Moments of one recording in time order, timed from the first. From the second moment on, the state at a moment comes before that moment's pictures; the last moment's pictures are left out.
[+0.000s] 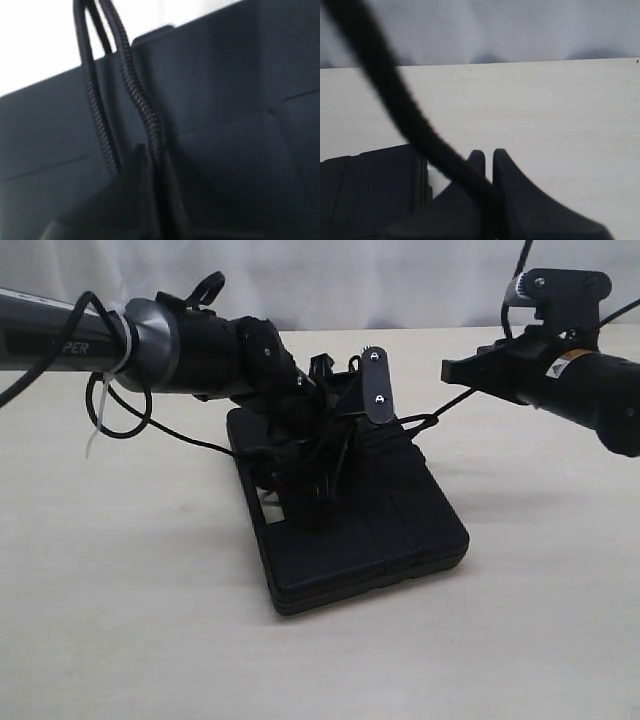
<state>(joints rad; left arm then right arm) -0.64 2.14 -1.44 -0.54 0.40 1.41 0.17 1.68 -0.82 0.08 -0.31 0.05</state>
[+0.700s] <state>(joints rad) -0.61 2.13 -1.44 -0.38 0.43 1.26 0.00 1.78 -0.78 0.08 -0.38 0.05</state>
